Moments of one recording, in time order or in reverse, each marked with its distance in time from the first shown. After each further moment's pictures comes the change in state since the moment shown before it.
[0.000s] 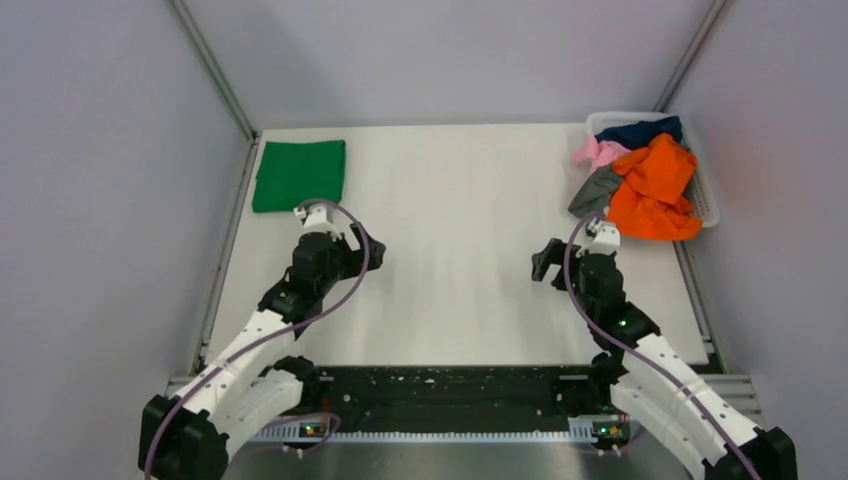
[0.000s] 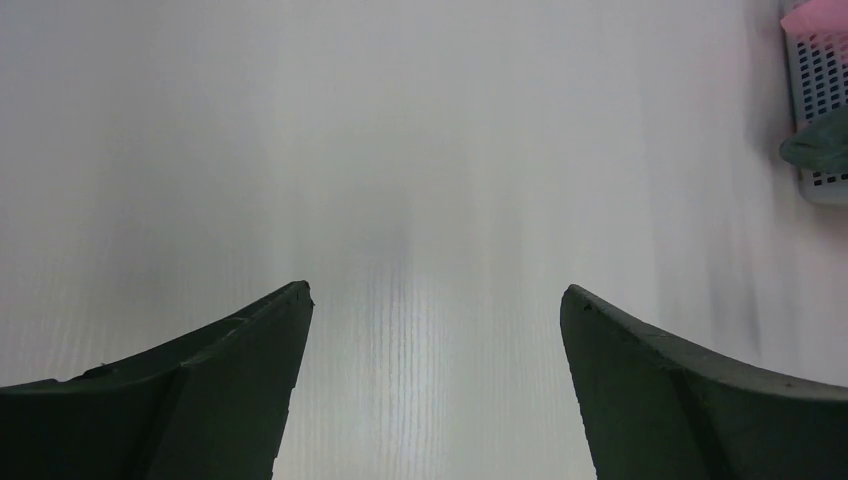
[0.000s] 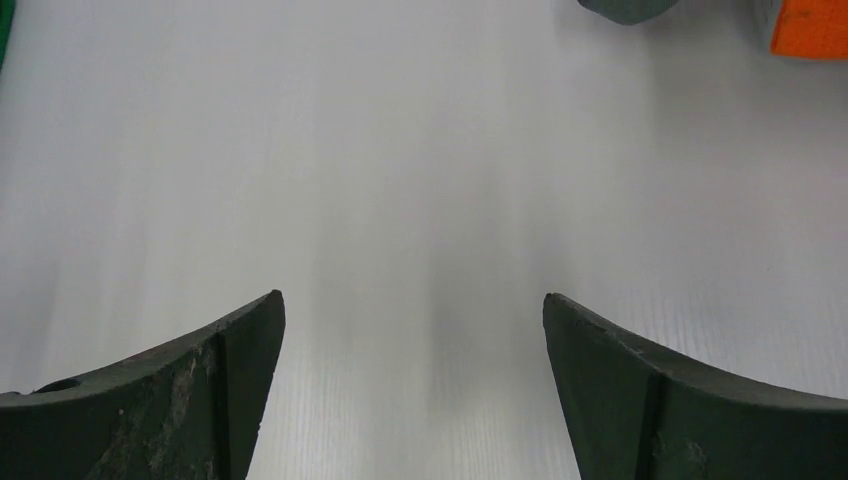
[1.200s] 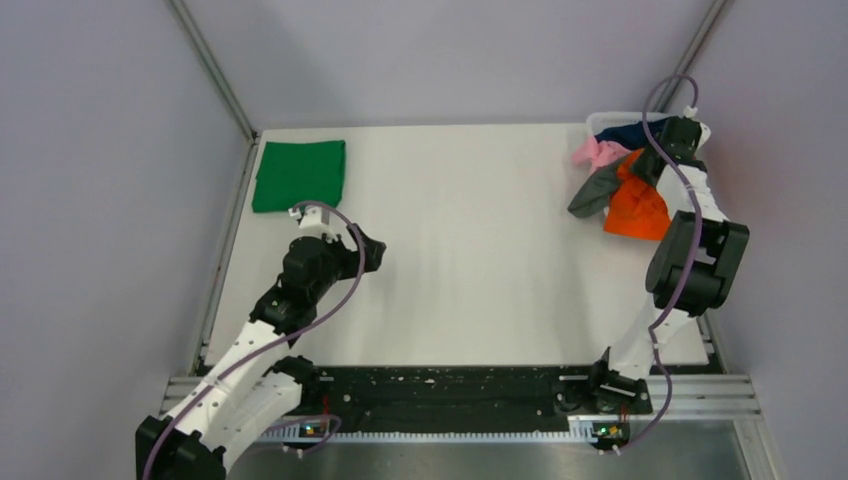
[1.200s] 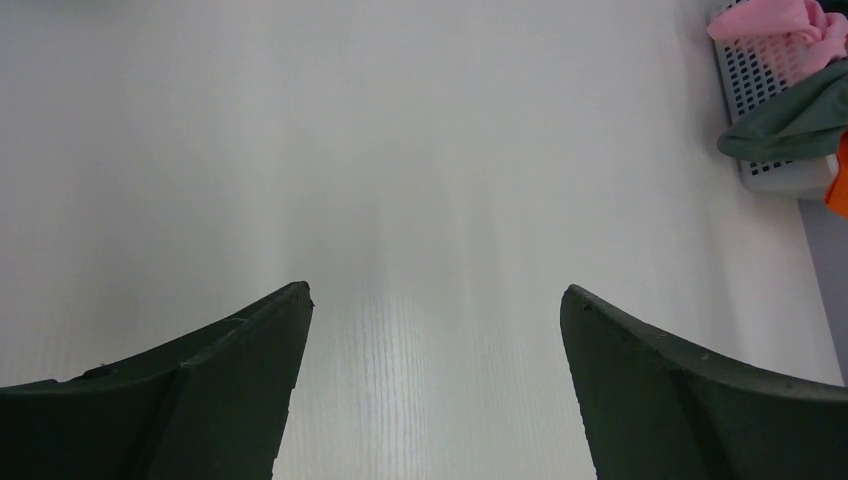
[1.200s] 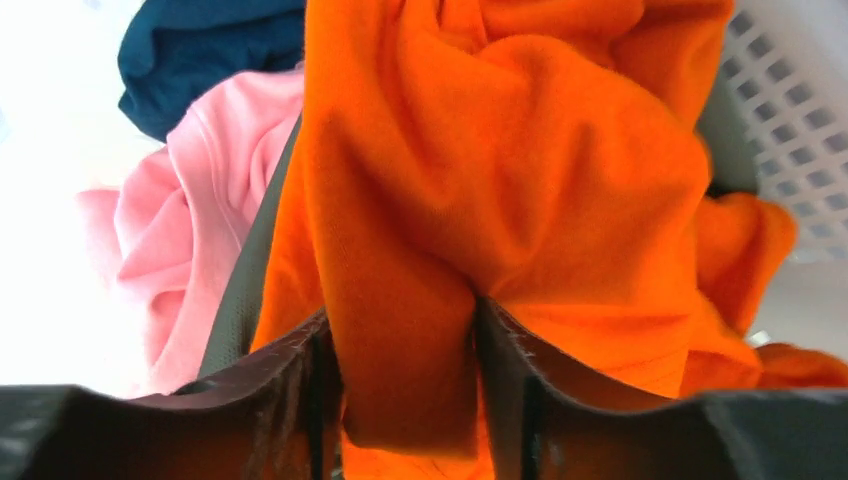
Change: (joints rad) left arm -0.001 -0.104 0.000 -0.014 0.046 0.017; right arm -0.722 1.194 1.123 -0.195 -0.154 -0.066
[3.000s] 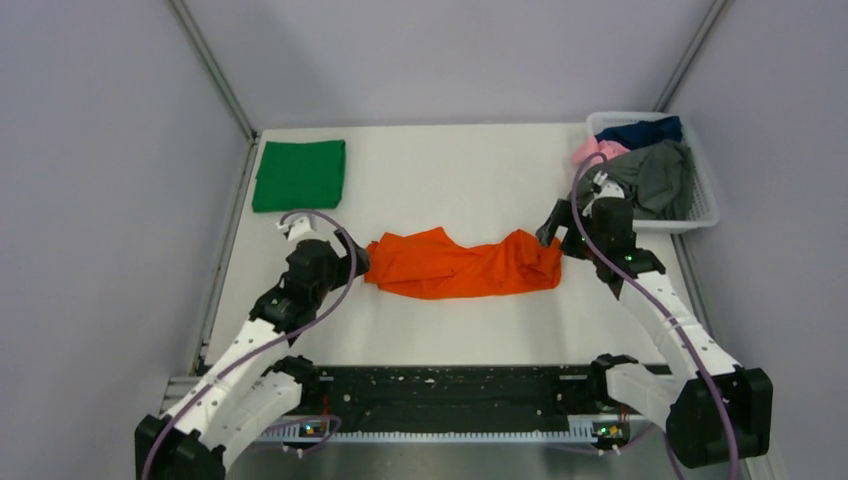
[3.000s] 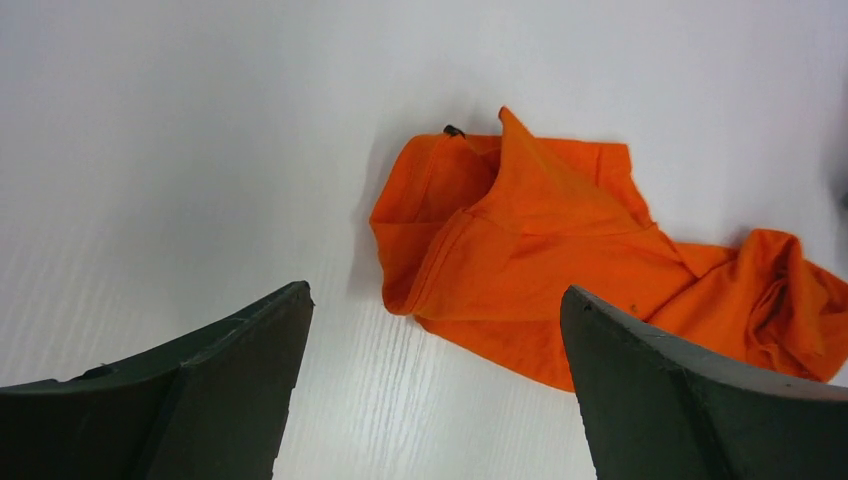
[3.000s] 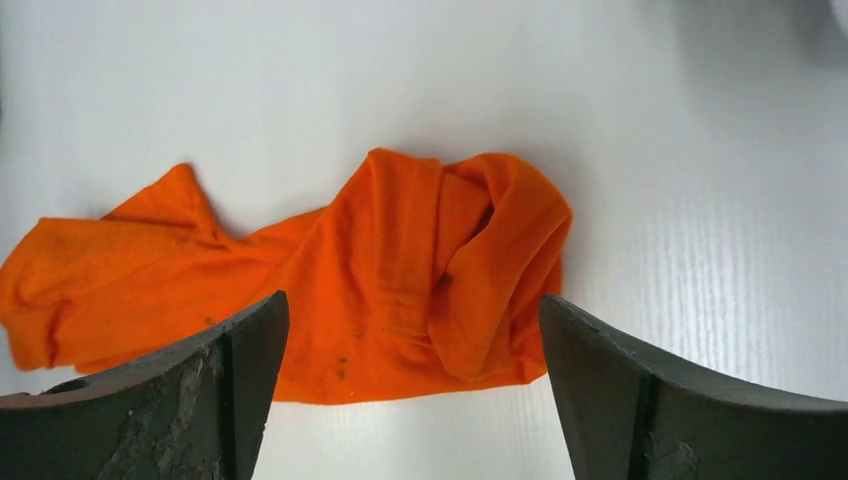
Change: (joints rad) left arm -0.005 -0.058 0.011 -0.235 -0.232 -0.153; right arm 0.464 -0.812 -0.762 0.002 -0.205 0.063
